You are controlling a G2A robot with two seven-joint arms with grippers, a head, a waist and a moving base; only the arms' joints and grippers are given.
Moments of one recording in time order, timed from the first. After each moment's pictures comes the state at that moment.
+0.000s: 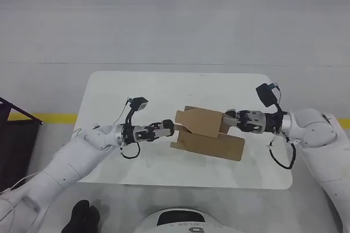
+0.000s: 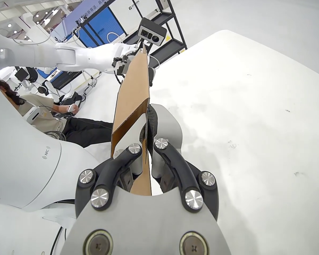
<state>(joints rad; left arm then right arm) 0.96 -0.87 -0.59 -1.33 -0.64 -1.01 -0.81 -1.25 -0.84 1.29 -1.63 0.13 -0.85 0.97</state>
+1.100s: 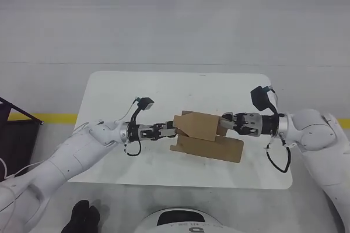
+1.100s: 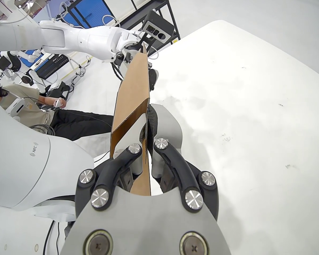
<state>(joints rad) 0.82 -0.90 -0.41 -1.23 -0.68 -1.01 -0.81 -1.28 -0.82 1.30 -1.72 0.01 -0.81 0.93</state>
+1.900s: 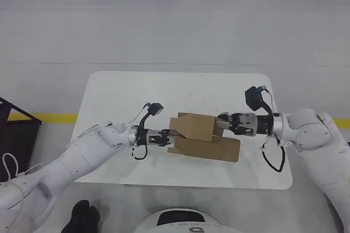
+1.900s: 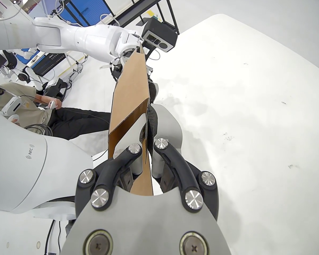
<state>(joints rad) 0.81 -0.95 -0.35 -1.22 -0.63 -1.01 -0.81 -1.25 -0.82 1.25 -1.72 -0.02 -0.76 0.91</state>
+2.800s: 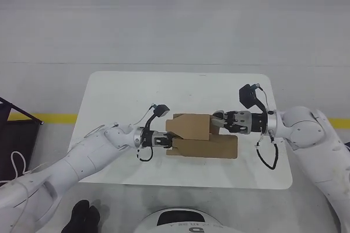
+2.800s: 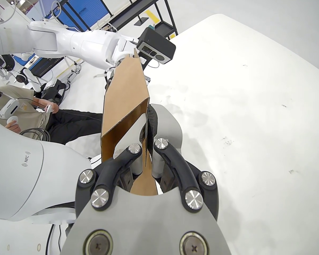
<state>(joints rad) 0.81 -0.99 -0.33 -1.20 -0.66 -1.01 -0.81 -1.20 -0.83 1.19 -1.72 -0.06 -0.72 0.88</state>
